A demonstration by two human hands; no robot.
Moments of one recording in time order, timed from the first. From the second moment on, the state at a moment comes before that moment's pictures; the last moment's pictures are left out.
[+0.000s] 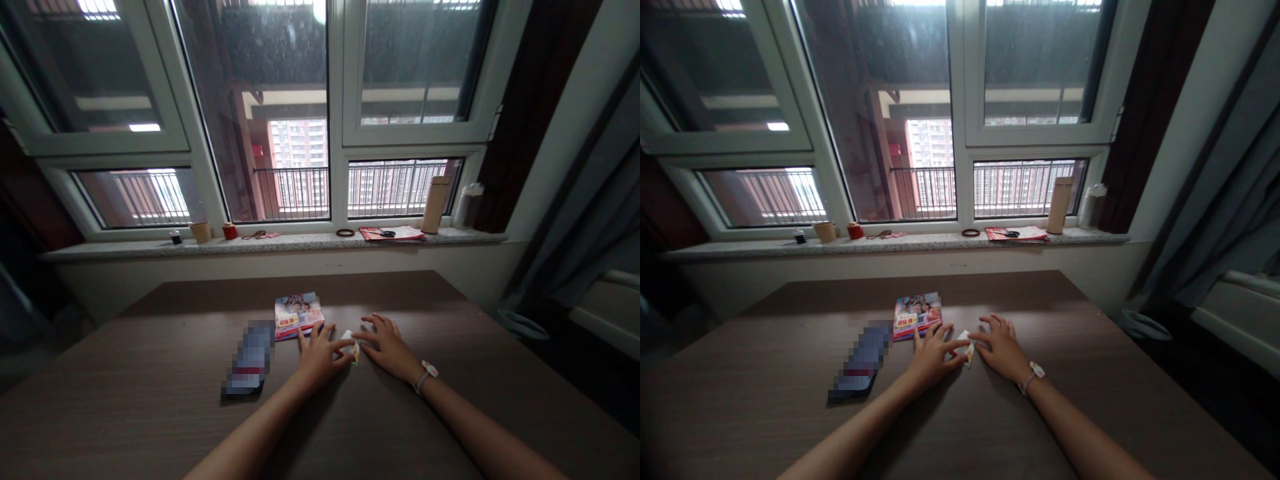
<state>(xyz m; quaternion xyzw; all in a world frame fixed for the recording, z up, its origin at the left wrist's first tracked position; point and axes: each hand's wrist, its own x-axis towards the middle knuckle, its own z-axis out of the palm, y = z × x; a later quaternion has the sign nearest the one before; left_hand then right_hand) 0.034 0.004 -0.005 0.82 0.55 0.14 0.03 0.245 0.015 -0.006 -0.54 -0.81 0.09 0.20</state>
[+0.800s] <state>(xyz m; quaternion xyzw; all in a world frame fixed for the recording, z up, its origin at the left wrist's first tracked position) 0.032 0.006 -0.005 0.80 0.56 0.21 0.05 0.241 0.015 -0.004 -0.56 -0.80 0.11 0.19</state>
